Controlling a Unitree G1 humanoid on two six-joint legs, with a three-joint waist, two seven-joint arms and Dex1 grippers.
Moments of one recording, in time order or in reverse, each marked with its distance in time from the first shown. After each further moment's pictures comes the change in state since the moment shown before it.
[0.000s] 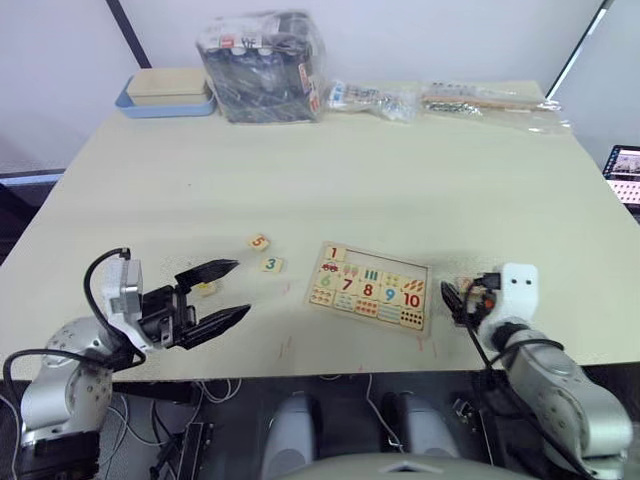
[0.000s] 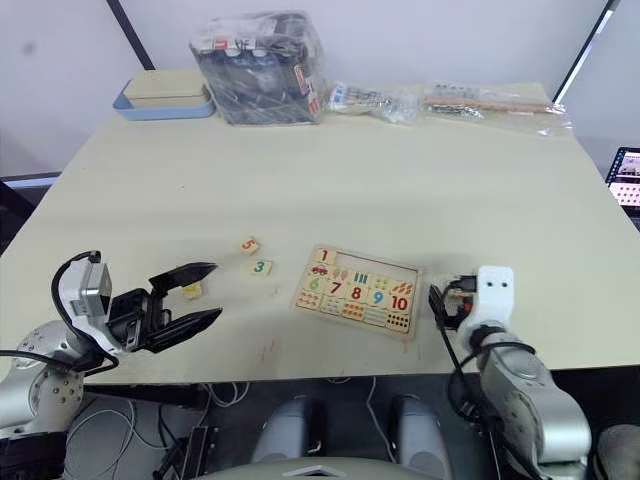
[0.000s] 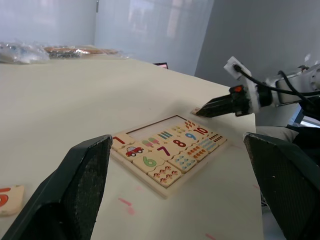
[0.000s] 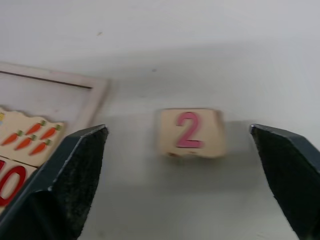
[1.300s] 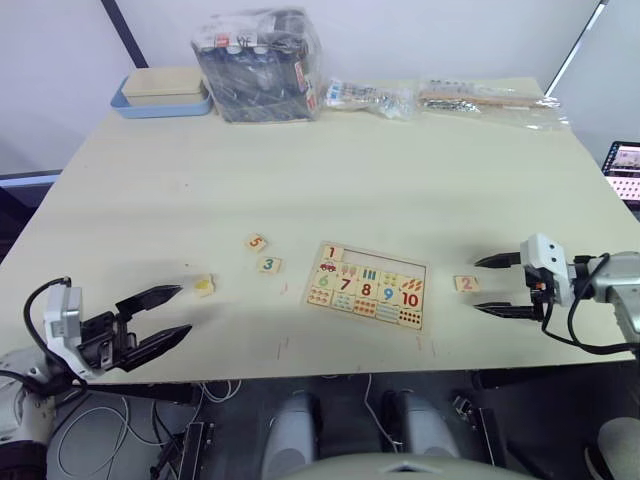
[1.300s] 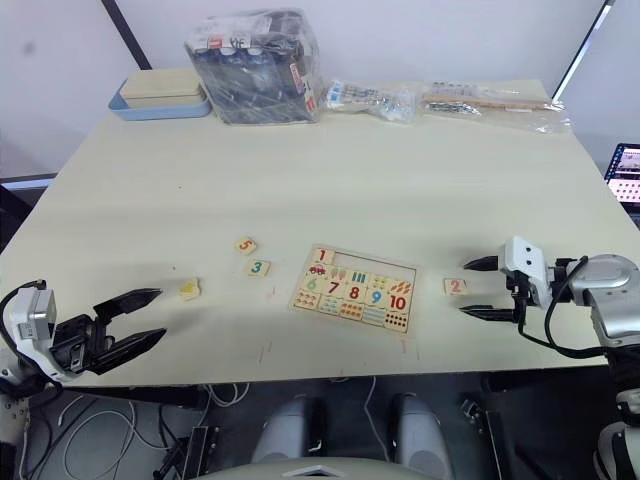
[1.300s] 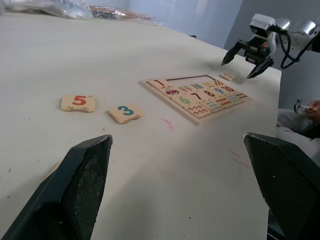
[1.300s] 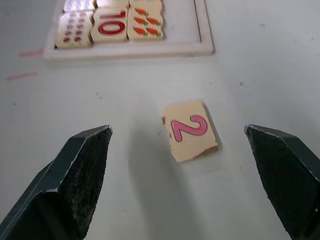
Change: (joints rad) left arm 0.028 0.170 0.021 0.443 -0.035 -0.215 -0.192; right arm -0.533 -0.559 0.266 1.158 -0.187 -1.026 1.293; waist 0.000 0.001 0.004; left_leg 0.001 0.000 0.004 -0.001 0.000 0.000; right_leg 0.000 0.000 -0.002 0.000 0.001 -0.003
